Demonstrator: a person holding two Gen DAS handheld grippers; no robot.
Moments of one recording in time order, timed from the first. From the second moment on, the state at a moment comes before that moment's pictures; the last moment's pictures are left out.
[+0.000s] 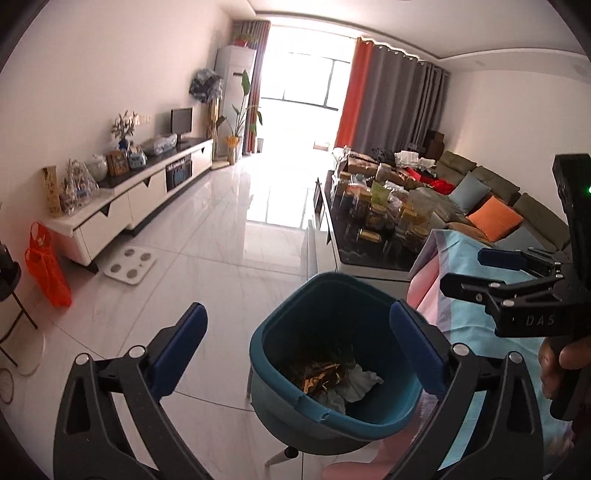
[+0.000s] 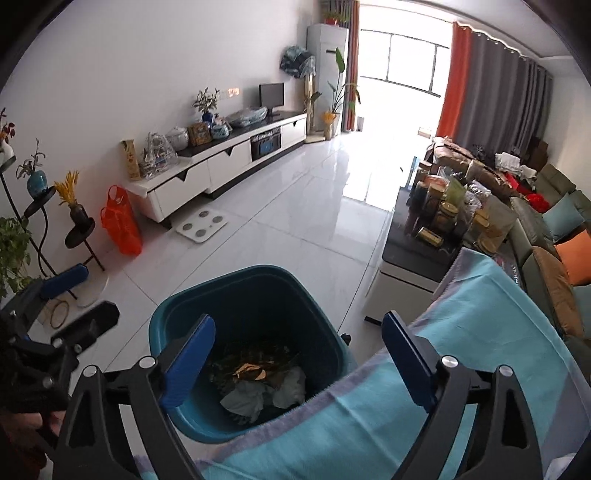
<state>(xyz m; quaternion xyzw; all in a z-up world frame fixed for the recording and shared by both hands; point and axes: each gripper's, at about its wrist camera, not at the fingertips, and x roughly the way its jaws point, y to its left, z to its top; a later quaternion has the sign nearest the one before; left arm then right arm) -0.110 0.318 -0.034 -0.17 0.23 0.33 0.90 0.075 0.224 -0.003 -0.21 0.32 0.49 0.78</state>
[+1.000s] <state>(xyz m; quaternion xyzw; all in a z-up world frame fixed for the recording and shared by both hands) -0.081 0.162 0.068 -0.08 0.15 0.25 0.95 0.060 0.005 0.041 -0.09 0.23 0.40 0.88</state>
